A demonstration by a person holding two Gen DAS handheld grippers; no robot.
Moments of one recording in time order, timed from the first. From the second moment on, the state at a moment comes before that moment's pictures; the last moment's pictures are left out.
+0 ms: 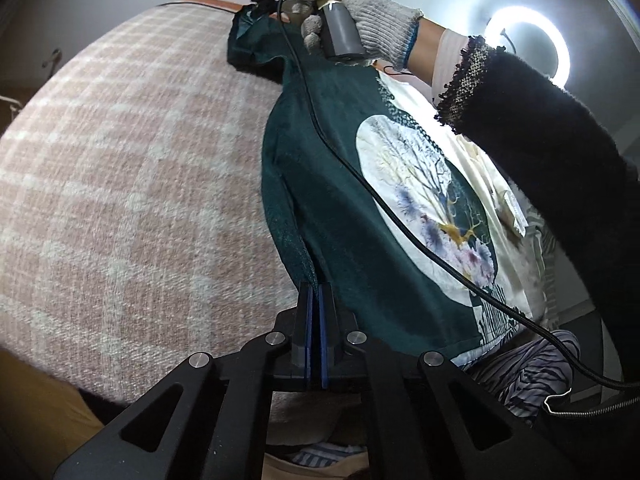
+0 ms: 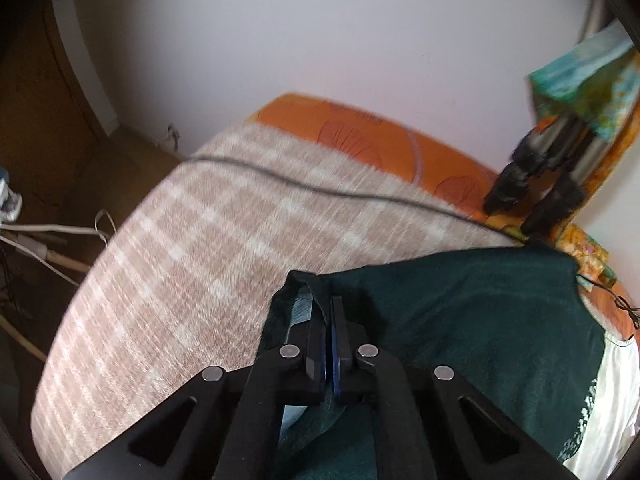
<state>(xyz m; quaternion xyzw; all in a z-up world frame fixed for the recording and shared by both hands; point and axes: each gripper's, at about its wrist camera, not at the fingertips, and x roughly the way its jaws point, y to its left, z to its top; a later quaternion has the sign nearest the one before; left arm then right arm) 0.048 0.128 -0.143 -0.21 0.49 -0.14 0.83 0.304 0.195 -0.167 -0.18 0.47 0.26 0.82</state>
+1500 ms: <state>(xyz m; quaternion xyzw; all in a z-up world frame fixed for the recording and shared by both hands) 0.049 0.021 -0.115 -0.07 0.47 -0.25 0.84 0.271 -0.095 -0.106 -0.07 0.41 0.21 0.88</state>
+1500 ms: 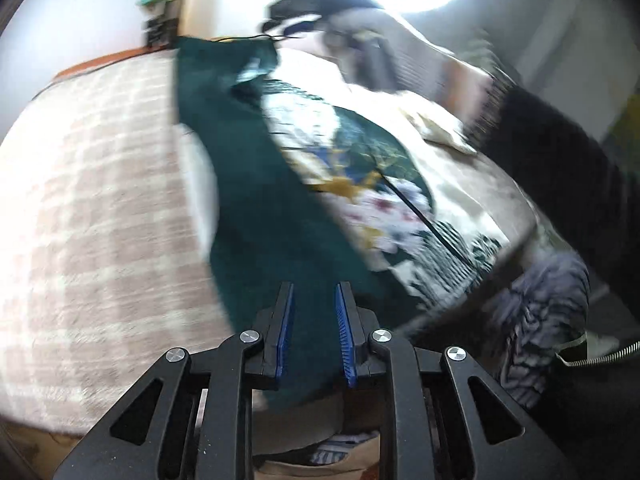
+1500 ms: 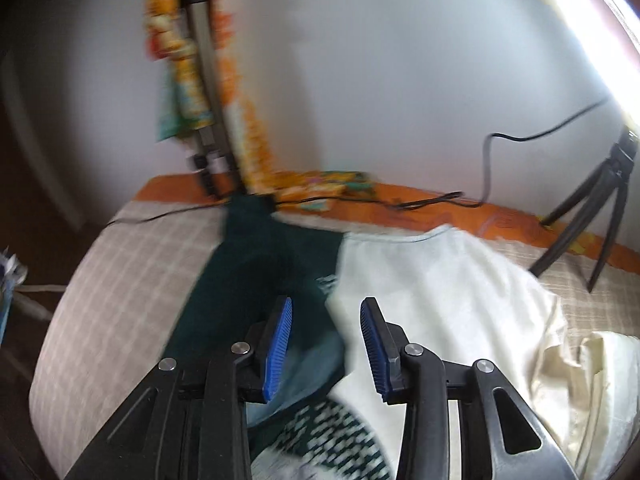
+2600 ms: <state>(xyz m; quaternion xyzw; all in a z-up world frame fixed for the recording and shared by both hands) 0.042 -0.003 -0.137 -0.02 0.51 -0.24 0.83 0.221 -0.135 -0.158 -0.15 0.47 0.13 0.86</state>
